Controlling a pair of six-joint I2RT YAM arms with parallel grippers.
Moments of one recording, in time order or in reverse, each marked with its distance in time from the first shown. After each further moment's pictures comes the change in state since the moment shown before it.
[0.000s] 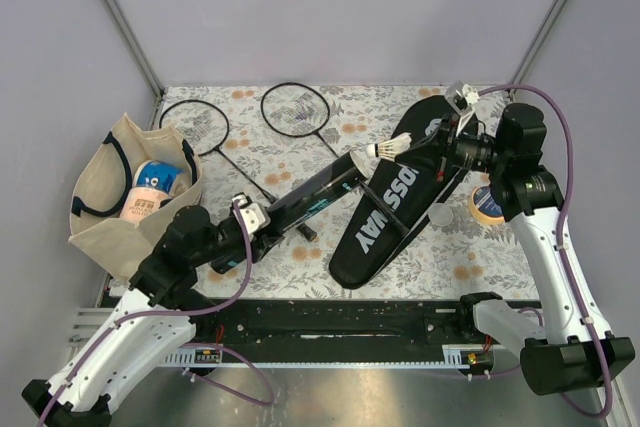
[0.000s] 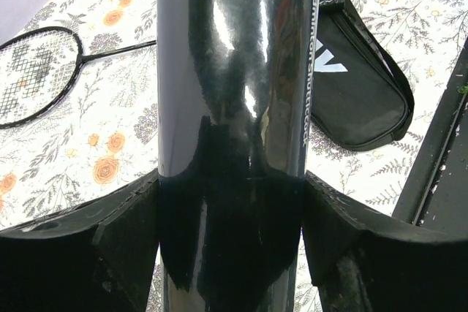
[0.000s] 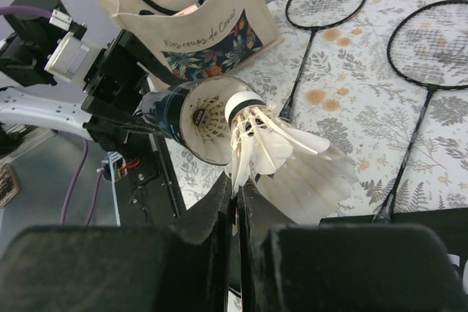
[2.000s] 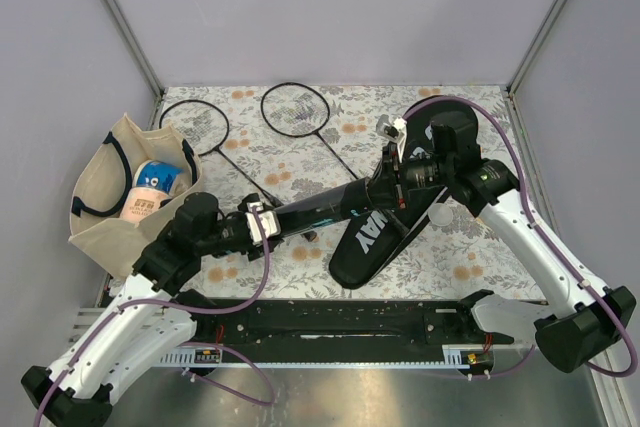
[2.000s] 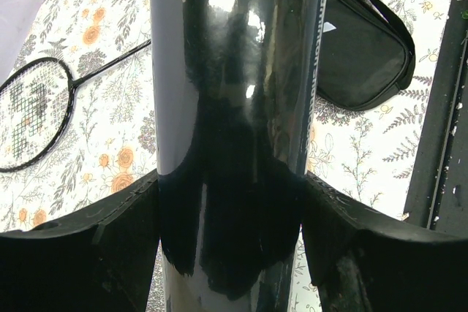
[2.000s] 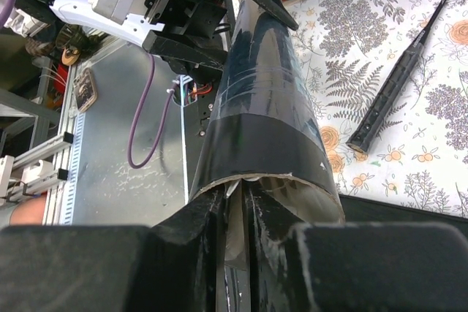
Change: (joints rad) left arm 0.009 0.122 0.094 -0.112 0.111 0.280; right arm 0.350 0.128 0.008 -0.202 0.010 -0.121
